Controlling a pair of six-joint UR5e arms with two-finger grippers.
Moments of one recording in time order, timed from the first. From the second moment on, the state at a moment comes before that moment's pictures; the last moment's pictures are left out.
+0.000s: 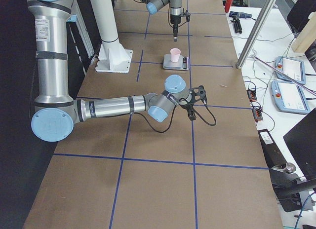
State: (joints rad) left arm -0.68 -2.27 -1.82 -1.56 -2.04 -1.18; right arm 1.23 -1.58 1.69 -0.76 2.20 0.69
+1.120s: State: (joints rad) left arm -1.06 -1.83 -1.96 -1.57 -2.15 -0.53; right arm 1.21 -1.86 1.92 -0.67 2.32 0.70
